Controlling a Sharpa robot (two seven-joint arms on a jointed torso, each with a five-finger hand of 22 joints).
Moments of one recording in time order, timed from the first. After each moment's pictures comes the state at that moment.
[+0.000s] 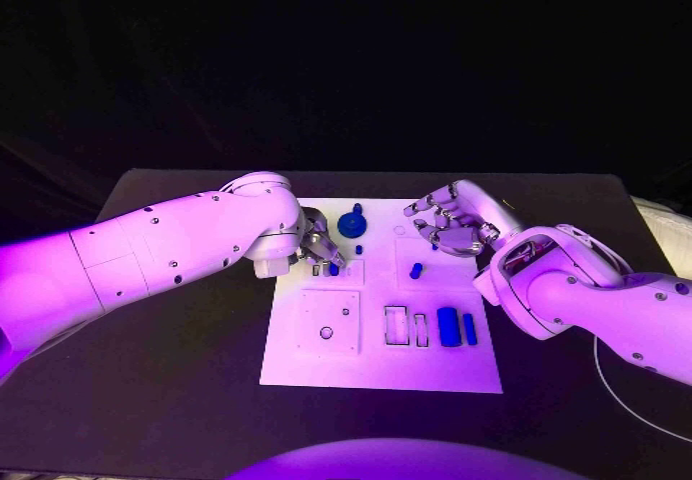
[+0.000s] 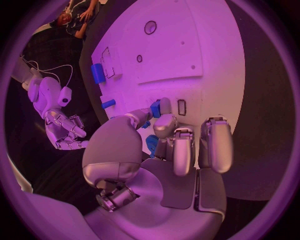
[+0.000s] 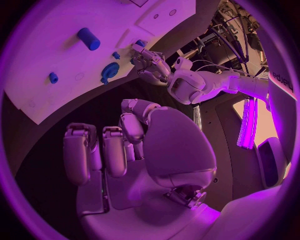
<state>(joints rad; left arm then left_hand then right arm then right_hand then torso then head) 1.28 -0.56 -0.02 1.35 -1.01 0.25 -0.70 0.99 -0.05 0.59 0.11 0.32 0.97 0.03 0.70 0.41 1.36 -0.04 1.15 1.00 1.47 -0.09 1.57 1.31 0.05 1.47 0.02 1.41 1.31 1.11 -0.95 0.02 1.81 -1.31 -0.61 -0.21 1.30 -0.11 0.59 -0.03 0.38 1.08 0.13 0.07 0.07 1.39 0.04 1.10 1.30 1.47 -0.04 1.50 1.31 0.04 1.47 0.07 1.46 1.31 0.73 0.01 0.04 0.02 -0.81</state>
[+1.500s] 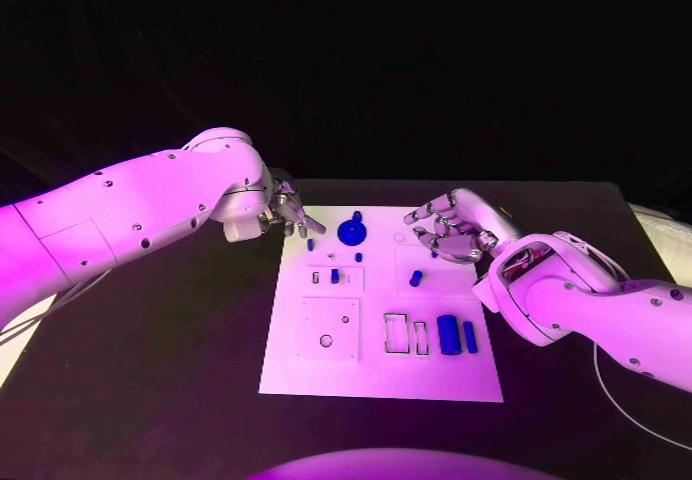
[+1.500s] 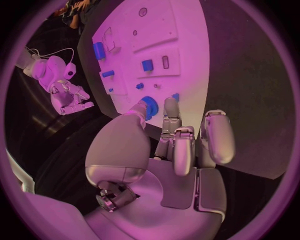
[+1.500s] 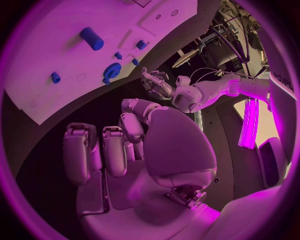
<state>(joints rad) 1.36 -0.60 0.05 1.26 -1.01 0.29 -0.70 1.13 -0.06 0.07 0.27 0.13 0.88 0.09 0.57 0.31 1.14 0.01 0.86 0.66 1.47 -0.06 1.57 1.31 0.05 1.46 0.04 1.29 1.31 1.11 -0.94 0.02 1.79 -1.30 -0.61 -0.21 1.29 -0.10 0.58 -0.02 0.38 1.08 0.13 0.07 0.07 1.39 0.04 1.09 1.30 1.47 -0.04 1.49 1.31 0.04 1.47 0.07 1.46 1.31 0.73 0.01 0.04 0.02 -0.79</state>
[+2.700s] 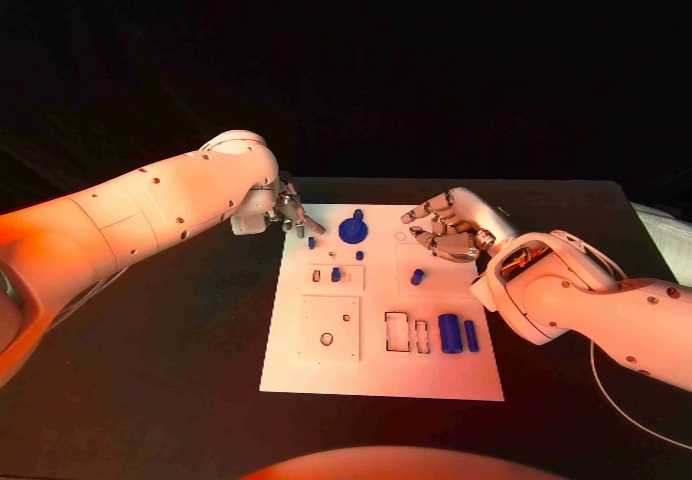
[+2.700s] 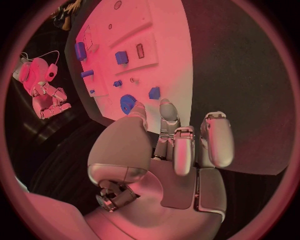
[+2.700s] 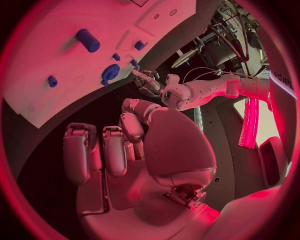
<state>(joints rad) 1.36 -0.48 0.01 1.03 -1.09 0.37 -0.63 1.14 0.00 -0.07 0.28 0.05 0.95 0.05 0.62 0.36 1.23 -0.02 0.96 0.73 1.47 -0.07 1.57 1.31 0.05 1.46 0.04 1.34 1.31 1.11 -0.93 0.02 1.79 -1.29 -0.60 -0.20 1.28 -0.10 0.56 -0.02 0.33 1.08 0.13 0.07 0.07 1.39 0.04 1.09 1.30 1.47 -0.04 1.49 1.31 0.04 1.47 0.07 1.46 1.31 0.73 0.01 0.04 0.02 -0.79</state>
